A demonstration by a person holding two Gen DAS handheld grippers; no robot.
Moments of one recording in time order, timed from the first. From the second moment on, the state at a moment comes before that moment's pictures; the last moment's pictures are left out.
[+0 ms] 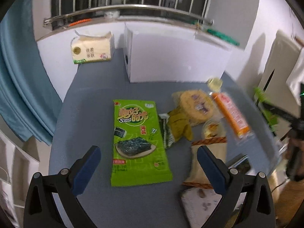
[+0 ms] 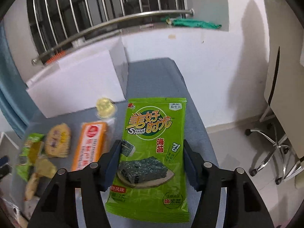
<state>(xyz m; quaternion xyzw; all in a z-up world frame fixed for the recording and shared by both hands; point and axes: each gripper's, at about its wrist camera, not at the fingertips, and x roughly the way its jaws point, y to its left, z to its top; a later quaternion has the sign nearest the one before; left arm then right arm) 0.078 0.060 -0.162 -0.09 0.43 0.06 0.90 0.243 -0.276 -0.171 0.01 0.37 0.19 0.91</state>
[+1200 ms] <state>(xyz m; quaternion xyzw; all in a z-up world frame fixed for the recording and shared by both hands) 0.164 0.100 -0.035 -0.11 0.28 0.01 0.95 0.246 -0.189 -0.068 0.01 0.28 0.34 0.90</state>
